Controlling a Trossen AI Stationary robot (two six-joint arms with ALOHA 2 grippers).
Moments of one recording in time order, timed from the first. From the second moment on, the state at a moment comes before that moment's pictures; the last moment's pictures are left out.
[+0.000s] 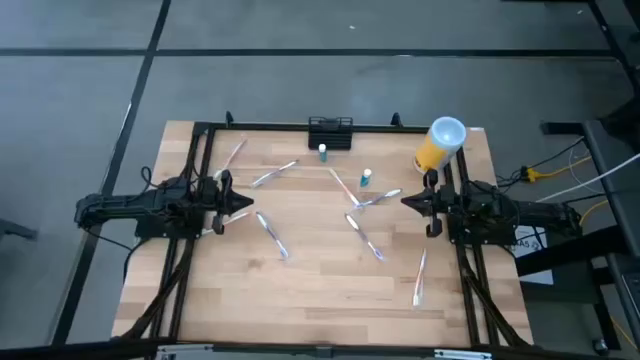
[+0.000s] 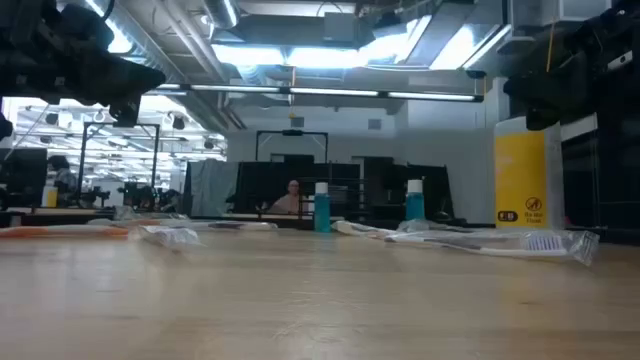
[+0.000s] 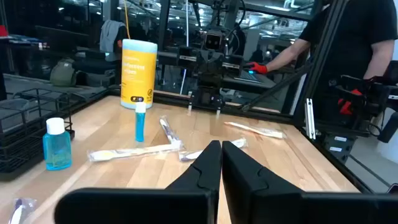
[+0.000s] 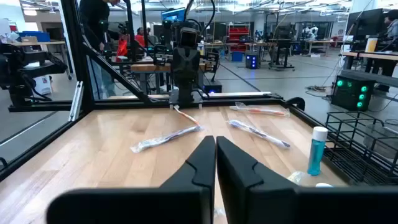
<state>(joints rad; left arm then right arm) 0.09 0.00 0.01 0.03 0.03 -0.18 -0.03 0.00 0.02 0.01 -0.01 0.02</state>
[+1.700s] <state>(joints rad) 0.09 0.00 0.01 0.03 0.03 -0.18 -0.03 0.00 0.02 0.01 -0.01 -0.09</state>
